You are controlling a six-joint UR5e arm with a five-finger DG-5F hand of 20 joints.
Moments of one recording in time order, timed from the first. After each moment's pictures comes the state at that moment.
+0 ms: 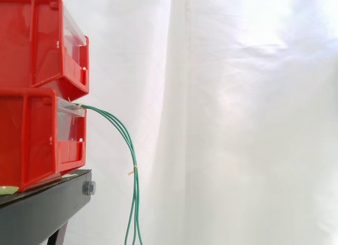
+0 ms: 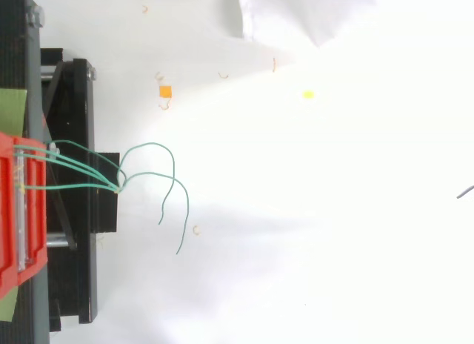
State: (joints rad) arm 0.03 -1.58 -1.62 -3.24 -1.48 -0.03
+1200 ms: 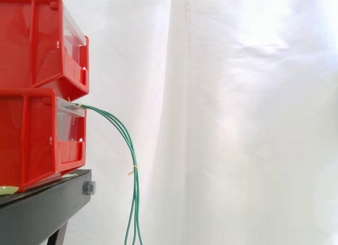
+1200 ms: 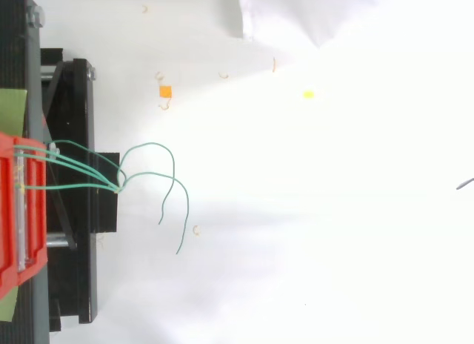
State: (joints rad) arm 0.03 -1.58 -1.62 -3.31 -1.48 -0.15
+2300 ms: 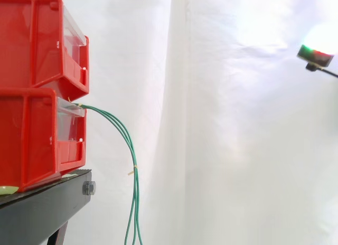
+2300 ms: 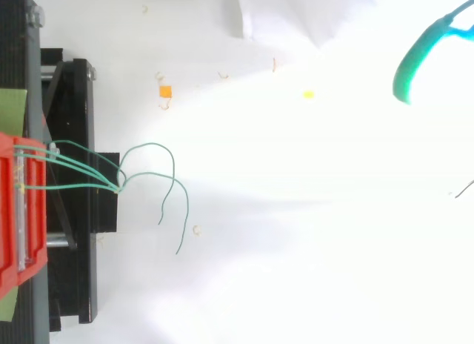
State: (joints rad) arm 0.03 -1.72 -1.65 -3.00 -1.47 -0.08
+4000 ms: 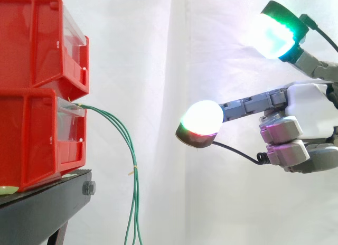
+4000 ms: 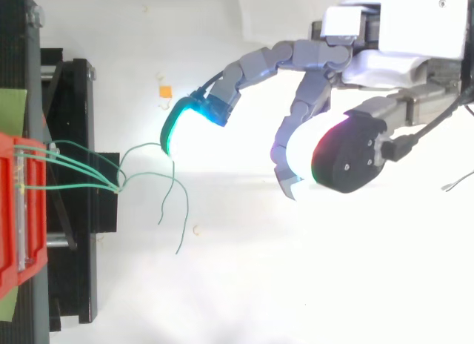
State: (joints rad) arm 0.02 -2.11 -1.41 -2.80 -1.56 -0.07
